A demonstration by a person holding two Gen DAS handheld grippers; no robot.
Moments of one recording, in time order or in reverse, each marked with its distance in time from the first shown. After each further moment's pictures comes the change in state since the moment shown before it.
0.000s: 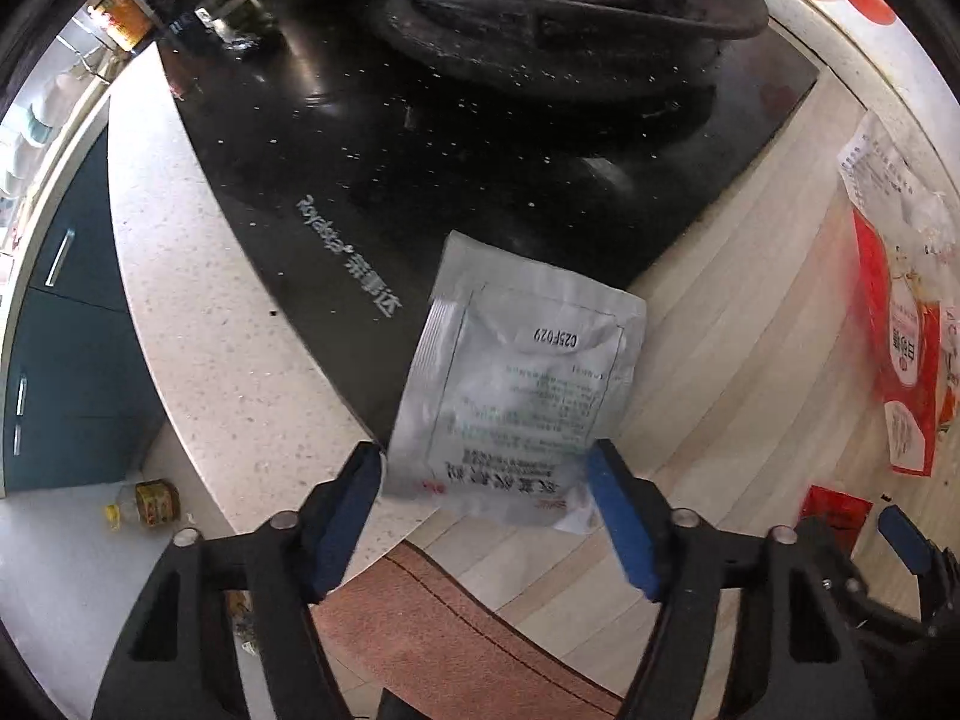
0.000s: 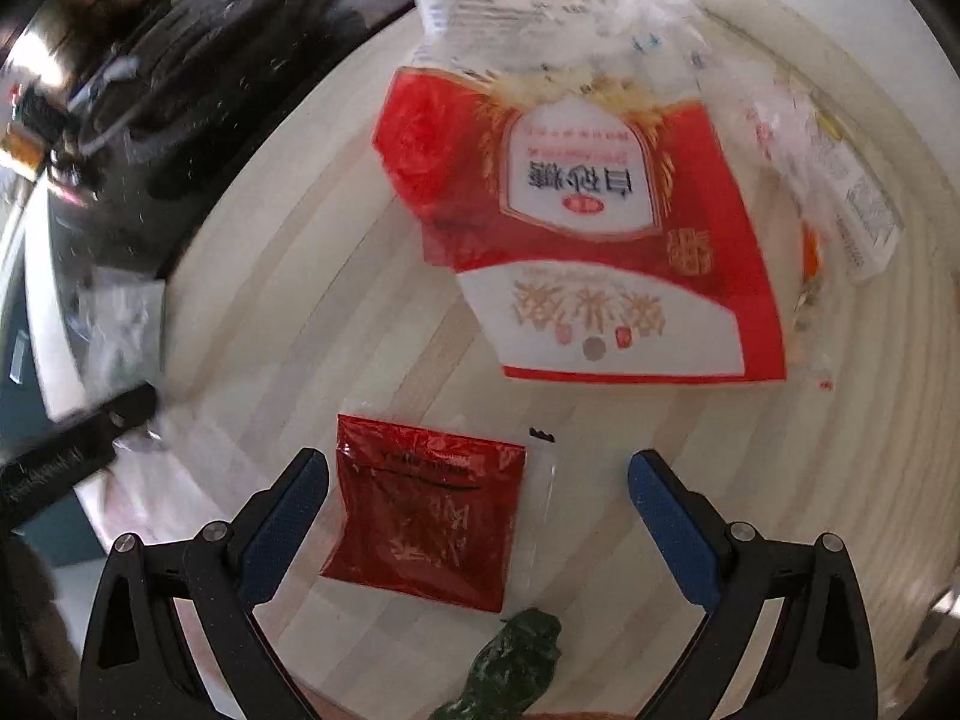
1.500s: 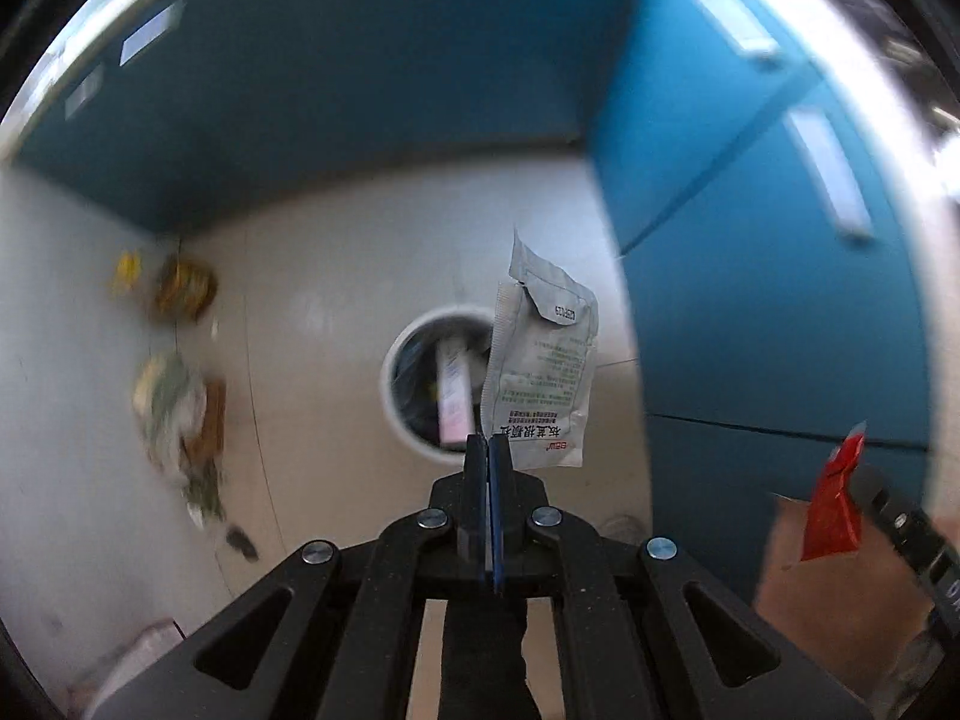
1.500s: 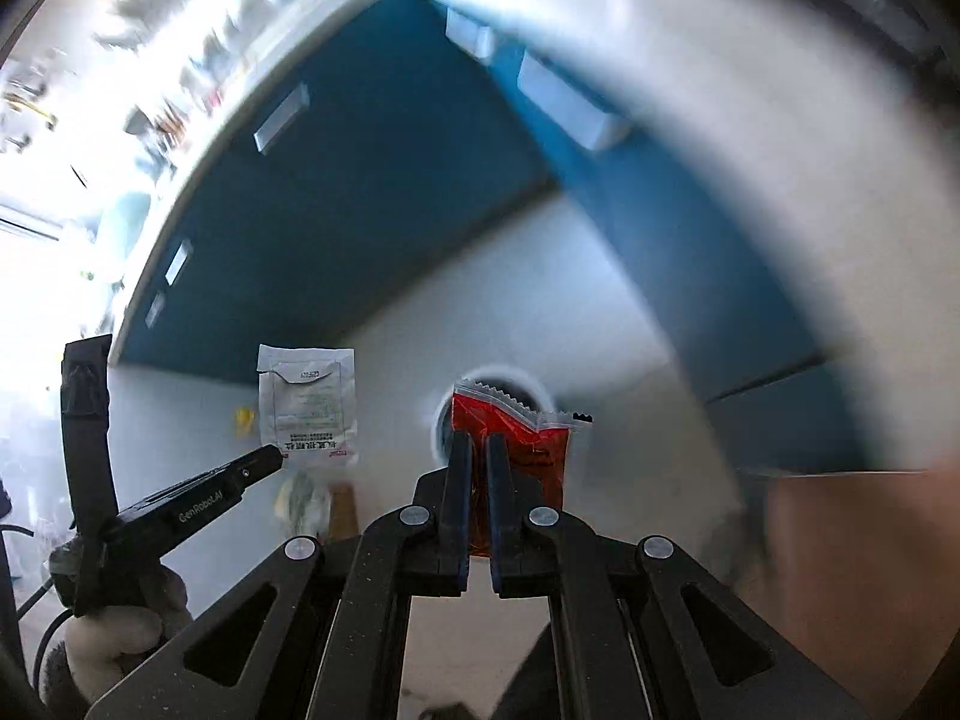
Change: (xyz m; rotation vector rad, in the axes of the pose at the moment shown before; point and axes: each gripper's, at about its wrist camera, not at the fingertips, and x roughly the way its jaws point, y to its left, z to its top) left arm 0.100 0.439 -0.227 -0.628 0.072 -0.031; right arm 0.052 0.414 -0.173 -0.430 0.123 0.471
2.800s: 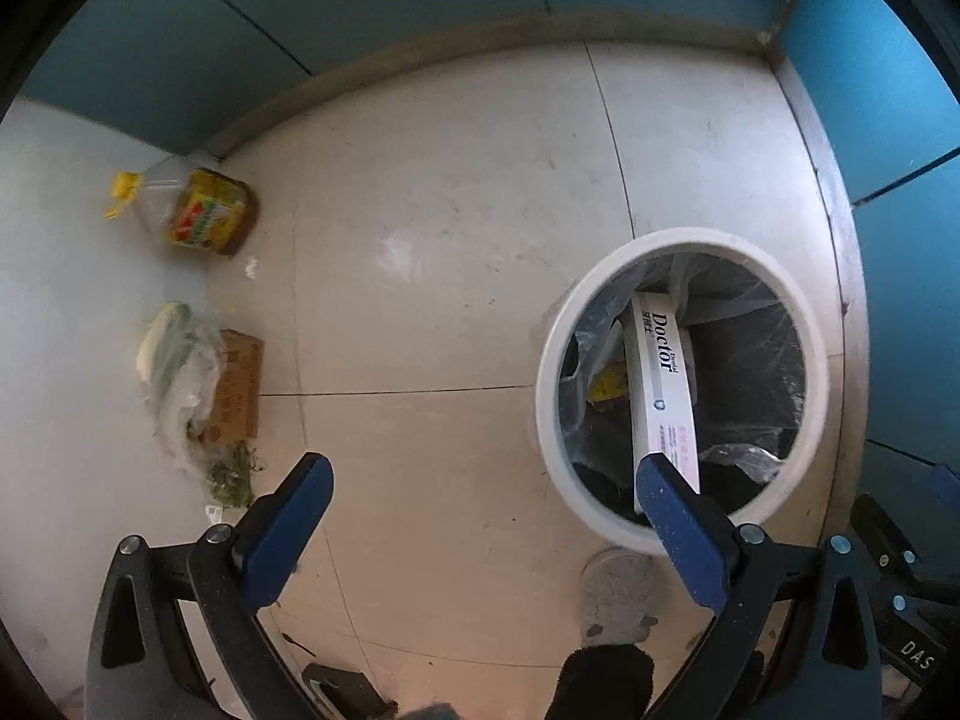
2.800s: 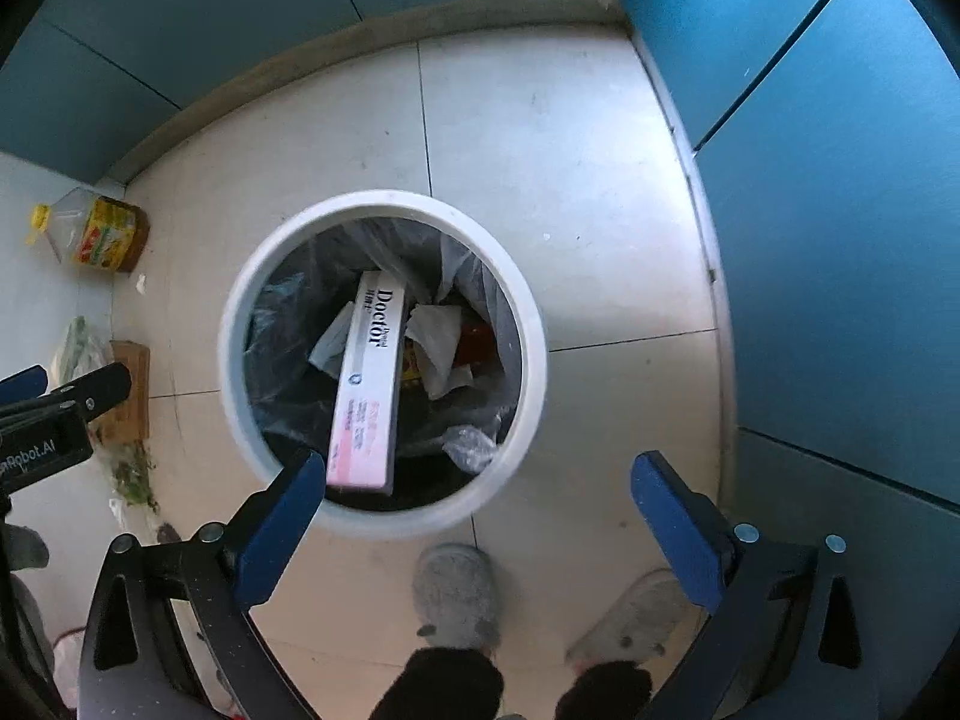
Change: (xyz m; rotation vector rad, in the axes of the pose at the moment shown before) left arm 0.262 0.127 -0.001 -0.056 0.077 0.227; right arm 0.396 -0.003 -0.040 -0.346 0.247 -0.352
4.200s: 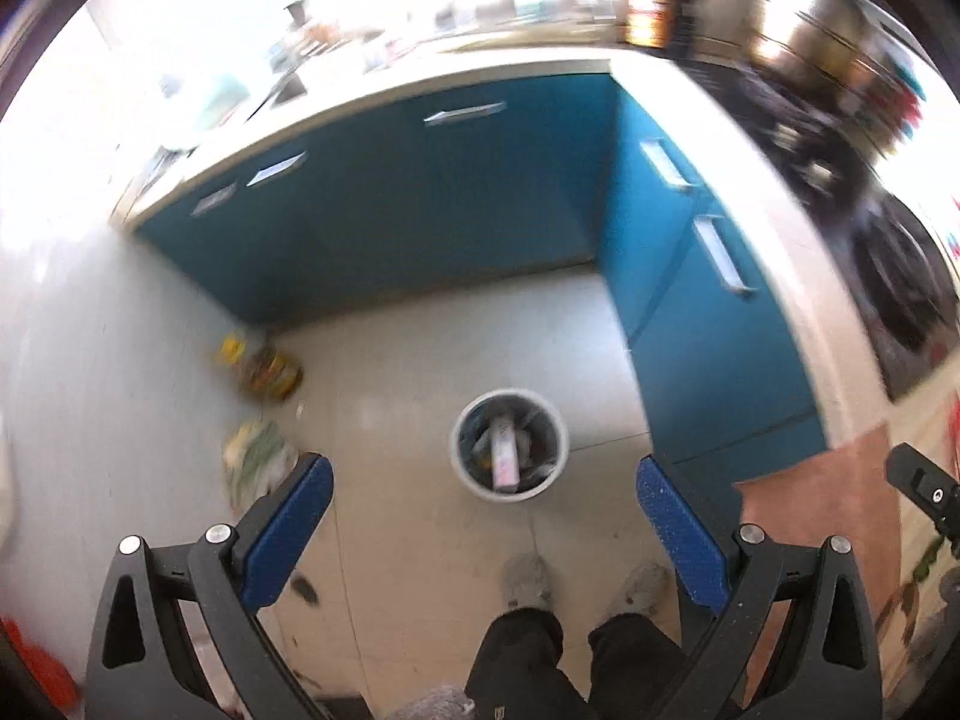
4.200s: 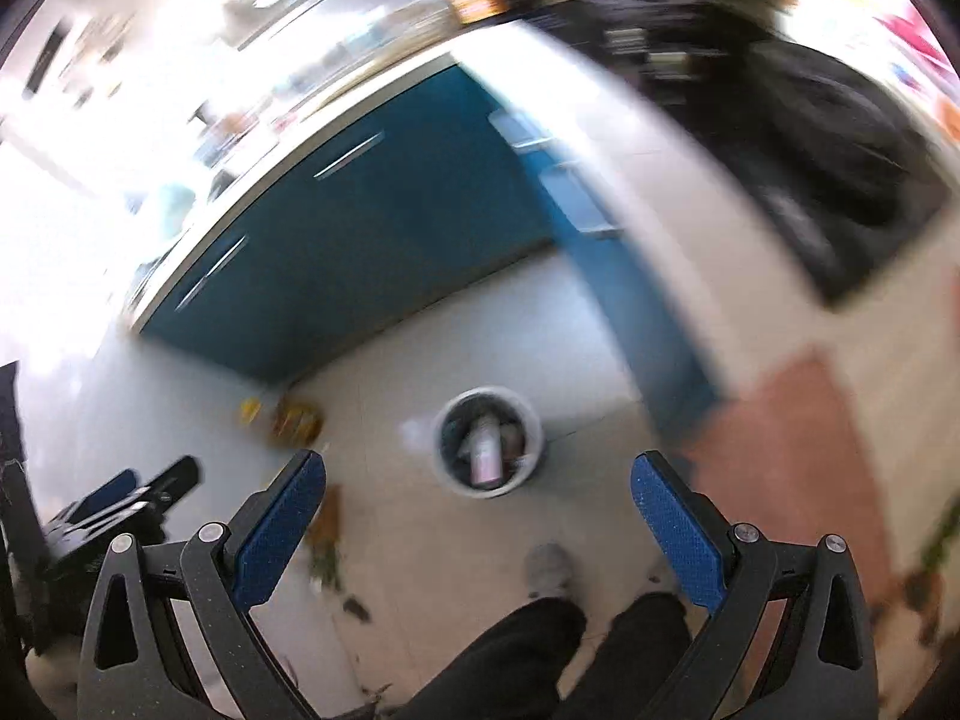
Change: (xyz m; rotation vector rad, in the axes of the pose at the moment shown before) left arm -0.506 -0.053 -0.147 0.104 -0.441 -0.126; right arm -0.583 -0.157 -0.193 0.315 -0.420 0.218
